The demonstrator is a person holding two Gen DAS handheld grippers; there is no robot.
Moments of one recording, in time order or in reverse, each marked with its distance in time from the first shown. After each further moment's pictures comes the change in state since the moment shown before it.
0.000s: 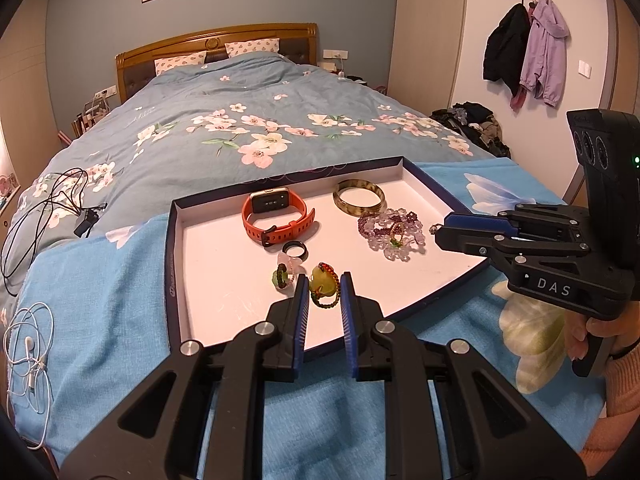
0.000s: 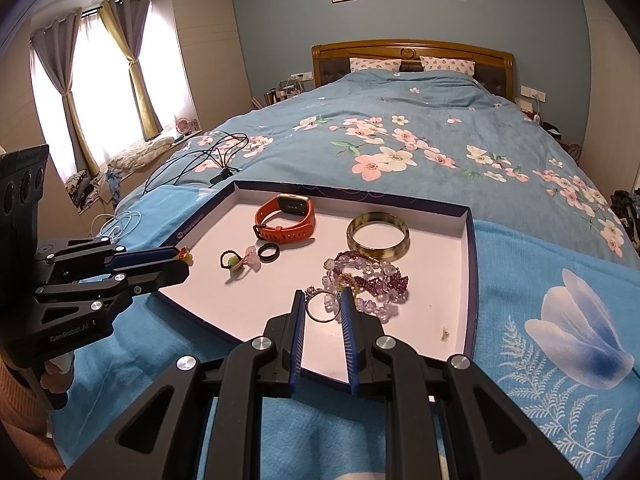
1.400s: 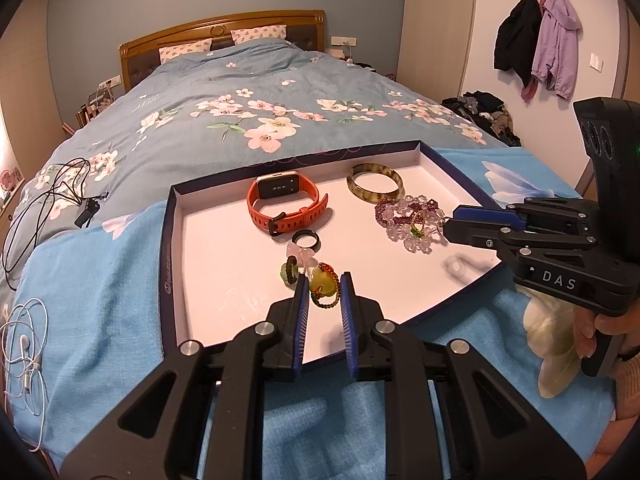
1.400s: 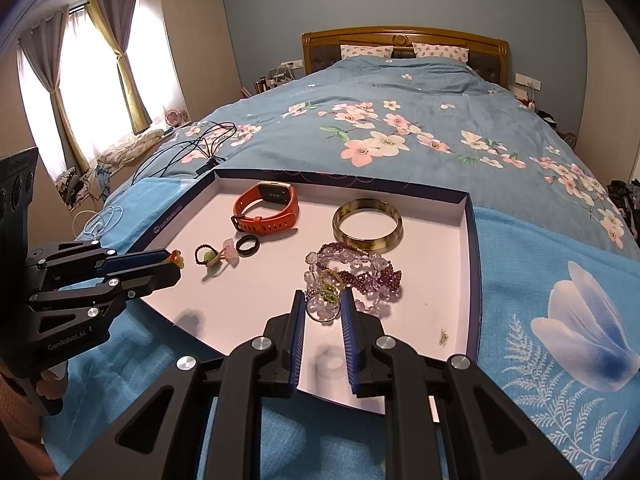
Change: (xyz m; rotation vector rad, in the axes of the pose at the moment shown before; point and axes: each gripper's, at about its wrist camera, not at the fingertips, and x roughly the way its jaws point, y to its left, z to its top) left arm 0.026 0.002 -0.004 -0.006 0.053 0.034; right arm 0.021 -0.006 0.004 0.021 0.051 -0.028
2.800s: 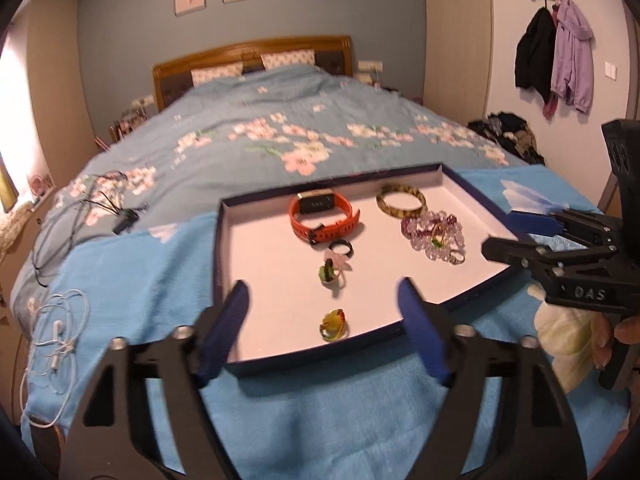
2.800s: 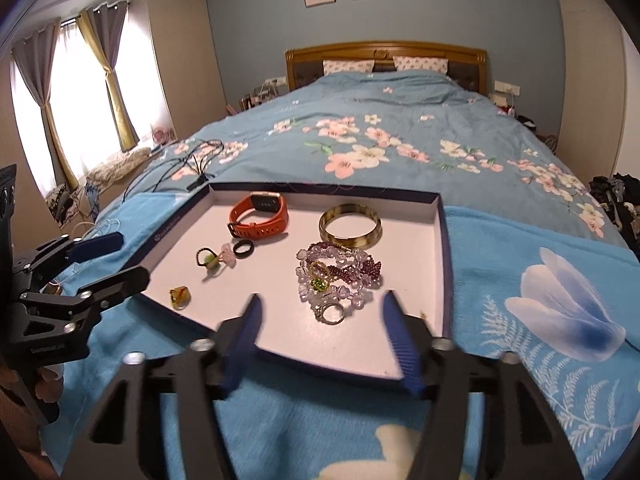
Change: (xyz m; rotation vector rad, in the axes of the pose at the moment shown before) left arm -0.041 0.001 -0.013 -0.014 -0.121 0.131; right arm -0.030 0.002 -0.018 0.038 -0.084 -0.058
